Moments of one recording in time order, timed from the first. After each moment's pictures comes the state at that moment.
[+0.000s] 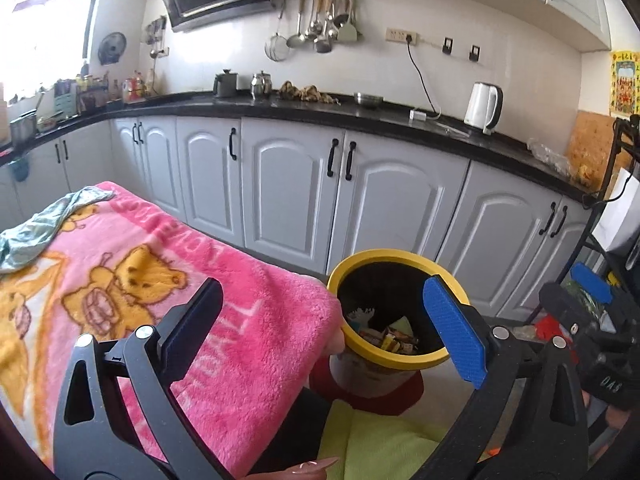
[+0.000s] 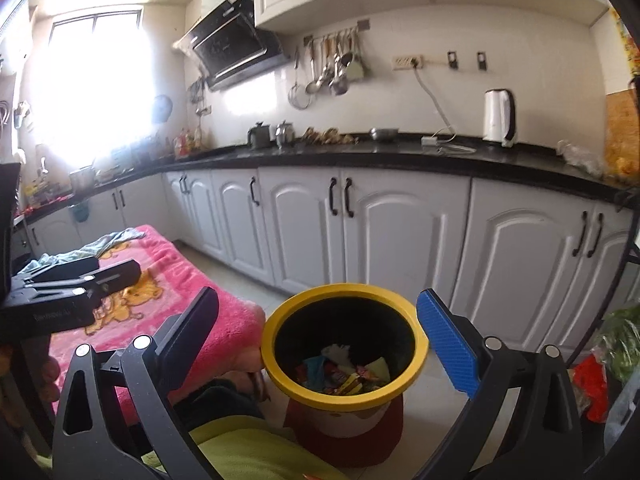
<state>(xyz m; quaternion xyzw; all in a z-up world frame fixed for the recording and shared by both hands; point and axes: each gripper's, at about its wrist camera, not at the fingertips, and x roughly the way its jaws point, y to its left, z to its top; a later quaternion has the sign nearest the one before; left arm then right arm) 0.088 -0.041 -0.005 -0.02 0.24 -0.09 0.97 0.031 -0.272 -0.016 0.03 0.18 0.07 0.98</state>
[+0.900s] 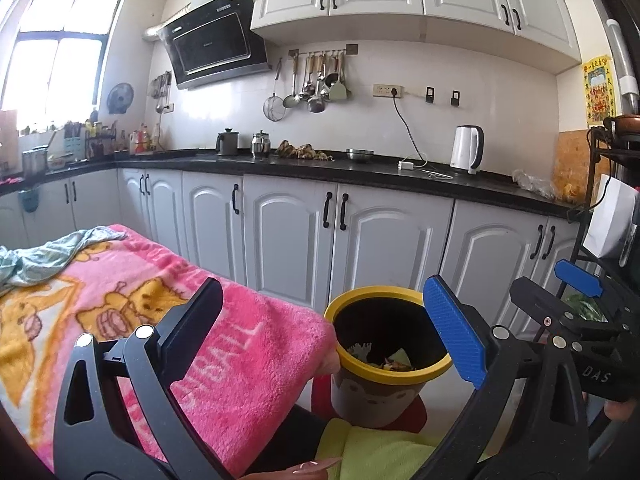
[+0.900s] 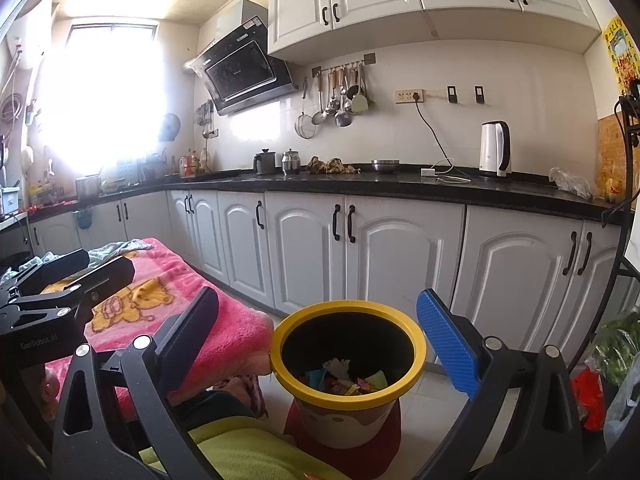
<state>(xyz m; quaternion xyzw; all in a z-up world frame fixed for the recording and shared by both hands) 0.024 -0.046 -0.011 -0.01 0.13 -0.09 0.99 -0.009 -0.256 -0.023 0.01 0.12 0.07 0.99</state>
